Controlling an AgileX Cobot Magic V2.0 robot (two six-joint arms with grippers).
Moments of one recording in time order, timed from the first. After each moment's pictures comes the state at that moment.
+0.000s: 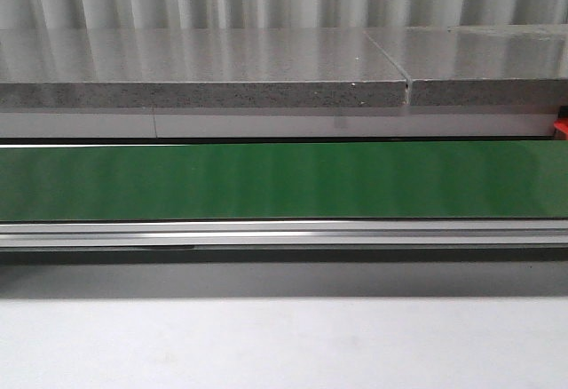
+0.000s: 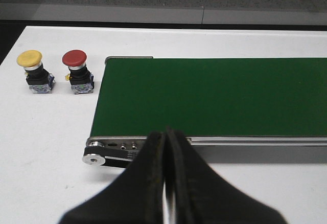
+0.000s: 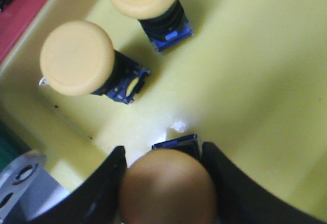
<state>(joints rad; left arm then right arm) -0.05 0.34 -0.54 0.05 0.73 -0.04 -0.72 1.26 -0.53 0.19 0.36 0.14</state>
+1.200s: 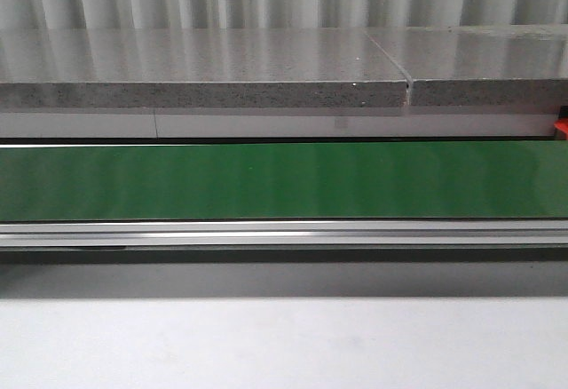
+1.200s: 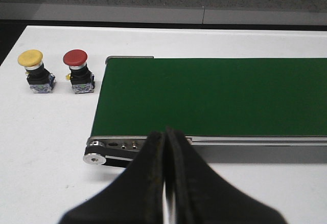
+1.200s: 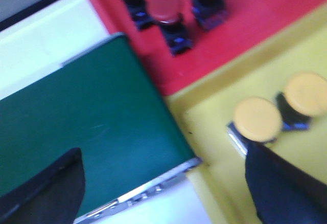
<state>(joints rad) -0.05 0.34 -0.54 0.05 0.73 -0.04 -0.41 0.99 -0.66 0.19 0.47 -0.01</state>
